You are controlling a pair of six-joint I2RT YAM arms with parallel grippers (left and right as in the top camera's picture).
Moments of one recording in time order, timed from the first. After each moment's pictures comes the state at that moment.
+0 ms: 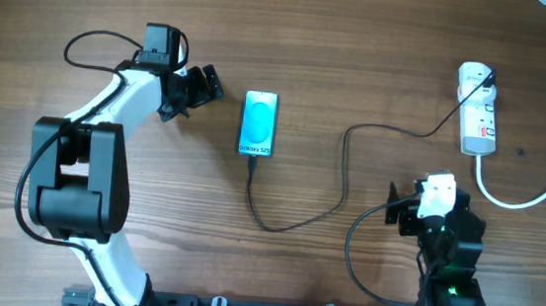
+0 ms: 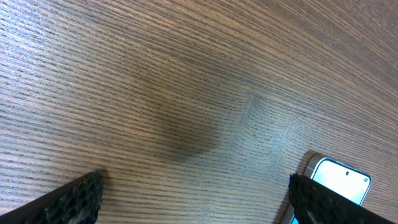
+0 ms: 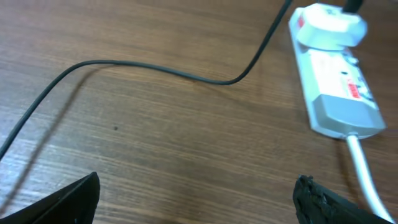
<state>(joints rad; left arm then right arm) -0.05 1.97 1.24 -0.46 0.21 -0.49 -0.02 0.73 0.01 0.22 -0.05 -0.18</state>
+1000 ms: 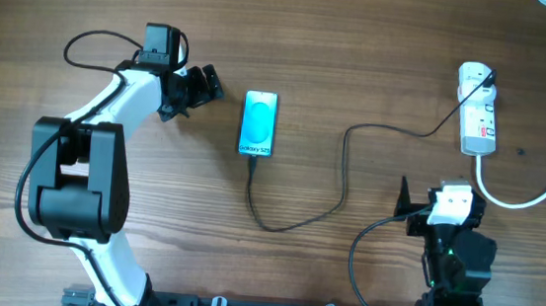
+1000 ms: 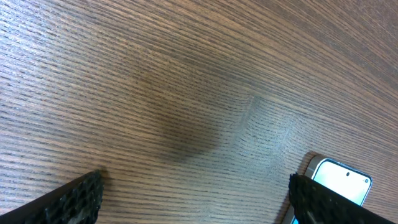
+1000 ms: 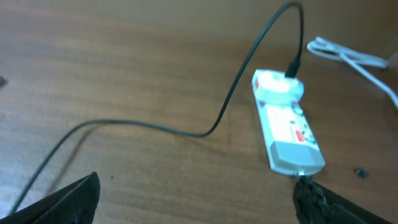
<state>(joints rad) -0.05 1.97 1.24 -0.45 0.21 -0.49 -0.02 0.29 0.01 0.00 -0.02 -0.15</state>
